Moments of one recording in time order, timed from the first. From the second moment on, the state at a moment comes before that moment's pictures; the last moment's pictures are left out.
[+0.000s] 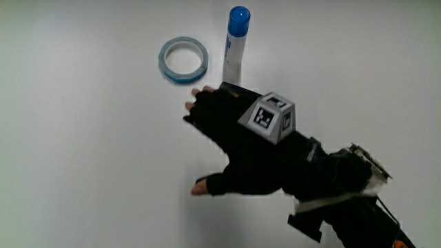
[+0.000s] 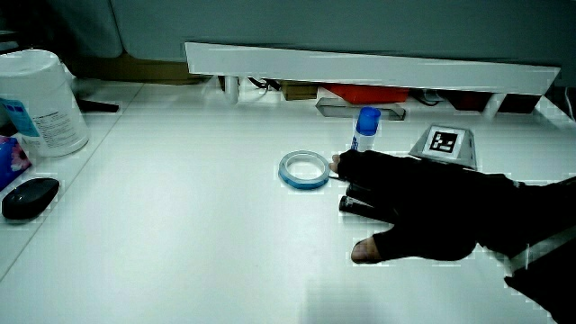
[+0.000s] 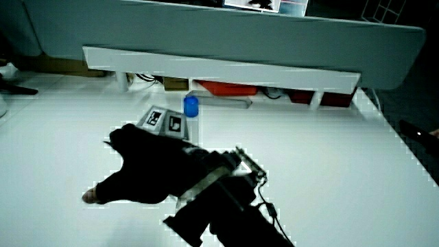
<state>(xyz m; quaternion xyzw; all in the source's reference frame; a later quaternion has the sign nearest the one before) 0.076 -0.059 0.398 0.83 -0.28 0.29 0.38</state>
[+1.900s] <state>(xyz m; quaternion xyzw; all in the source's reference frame) 0.131 -0.117 0.519 0.86 -0.08 0.32 0.38</state>
